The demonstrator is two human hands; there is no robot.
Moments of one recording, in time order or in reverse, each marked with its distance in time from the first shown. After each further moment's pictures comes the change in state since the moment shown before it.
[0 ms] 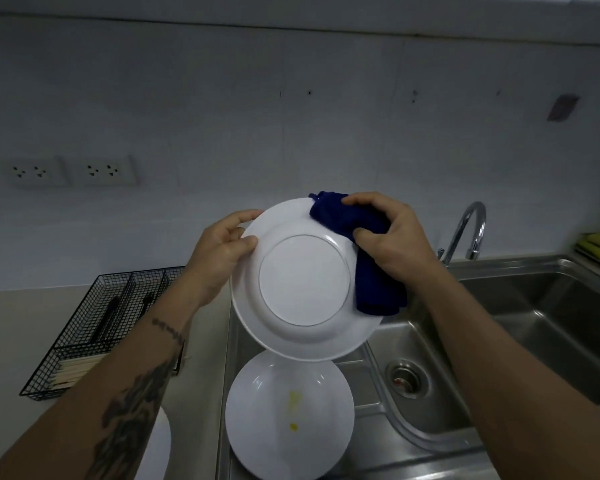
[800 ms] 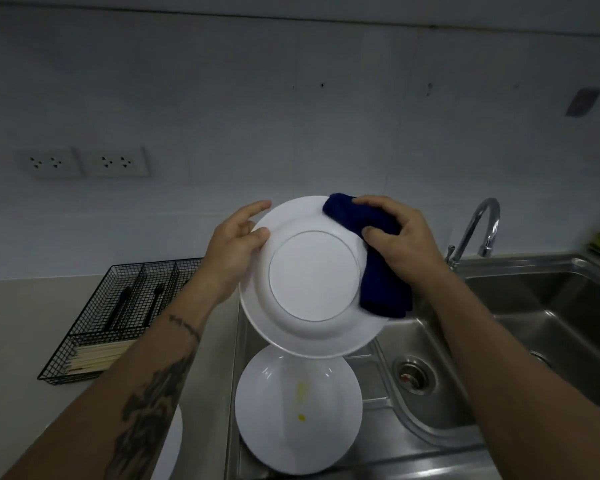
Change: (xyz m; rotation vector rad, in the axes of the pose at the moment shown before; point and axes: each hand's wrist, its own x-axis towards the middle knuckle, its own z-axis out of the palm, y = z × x) left_hand -0.008 0.001 0.005 -0.011 0.100 -0.032; right_hand -0.005 0.011 0.007 0.019 -0.004 0.020
